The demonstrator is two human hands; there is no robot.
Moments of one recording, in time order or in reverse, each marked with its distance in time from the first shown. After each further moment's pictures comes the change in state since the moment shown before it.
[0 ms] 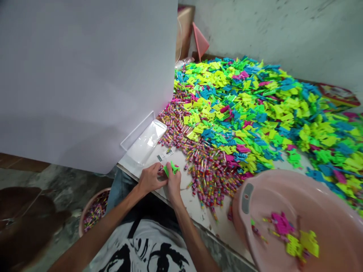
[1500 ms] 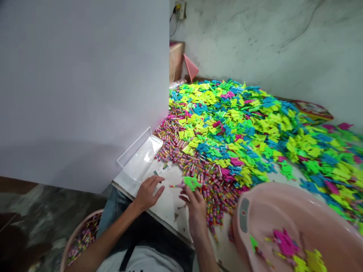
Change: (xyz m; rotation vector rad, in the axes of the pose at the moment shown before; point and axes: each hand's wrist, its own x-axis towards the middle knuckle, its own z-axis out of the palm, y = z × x) left_hand 0.012 -0.005 0.000 -0.043 0.163 0.253; right_hand -0.016 -0.061 -0.073 0.132 0.068 0.012
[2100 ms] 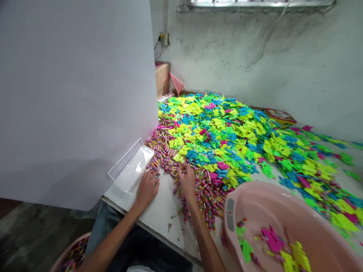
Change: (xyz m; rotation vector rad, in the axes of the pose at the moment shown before) left_hand 0.050 -0.007 0.034 0.134 0.170 -0.163; right_hand 0.102 -0.022 0.023 -0.808 -0.009 -0.569
